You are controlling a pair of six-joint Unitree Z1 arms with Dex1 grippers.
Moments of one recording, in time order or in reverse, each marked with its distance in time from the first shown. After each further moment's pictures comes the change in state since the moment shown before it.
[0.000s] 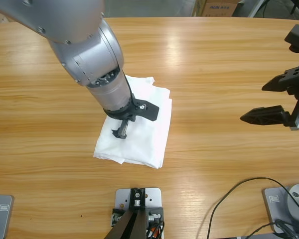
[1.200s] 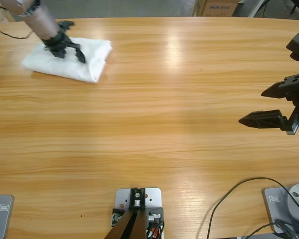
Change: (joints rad) arm 0 0.702 0.168 -0.249 0.010 0.027 -0.897; arm 1 -0.005 -0.038 0.072 -0.063 0.005 0.066
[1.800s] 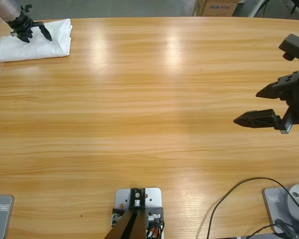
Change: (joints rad) arm 0 0.267 0.220 -0.510 0.237 0.000 -0.006; arm 1 0.000 0.032 0.000 -0.022 0.025 0.008
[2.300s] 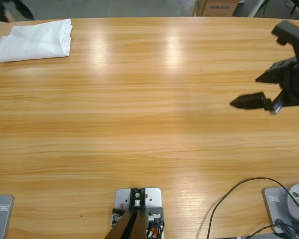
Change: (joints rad) arm 0 -0.029 -0.379 0.232 0.066 -0.083 0.082; arm 1 -0.001 0.042 -0.034 -0.037 -0.130 -0.001
